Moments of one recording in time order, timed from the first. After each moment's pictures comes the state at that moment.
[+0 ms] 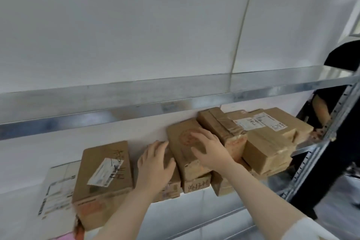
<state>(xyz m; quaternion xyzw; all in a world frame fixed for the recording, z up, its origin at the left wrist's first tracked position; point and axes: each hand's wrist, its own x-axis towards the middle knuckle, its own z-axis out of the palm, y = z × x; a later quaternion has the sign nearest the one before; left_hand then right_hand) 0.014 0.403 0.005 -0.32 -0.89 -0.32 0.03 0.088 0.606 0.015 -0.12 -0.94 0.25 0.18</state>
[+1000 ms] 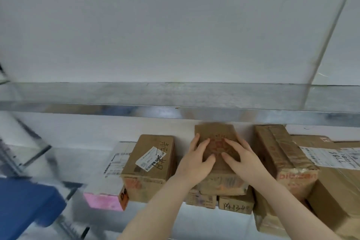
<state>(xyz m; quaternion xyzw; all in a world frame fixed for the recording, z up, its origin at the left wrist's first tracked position) 0.009 0.441 0.020 -0.21 -0.90 -0.39 -0.04 0.054 0.617 0.025 -0.04 -0.93 0.35 0.12</state>
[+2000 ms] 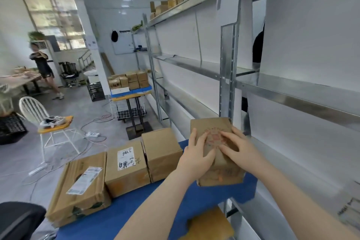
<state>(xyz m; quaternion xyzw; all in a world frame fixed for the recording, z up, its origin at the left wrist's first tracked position) 0.145 -0.134 0.055 0.24 -0.89 -0.33 0.18 0.012 -0.012 0.067 0.45 -0.80 0.40 -0.07</state>
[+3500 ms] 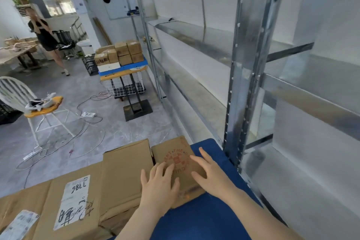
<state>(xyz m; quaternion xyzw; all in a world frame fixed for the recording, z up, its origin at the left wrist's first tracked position) 0.024 -0.307 -0.068 0.42 -0.90 -0.07 0.00 -0.155 -0.224 -0.112 0.52 -0.73 0.37 -0.22</state>
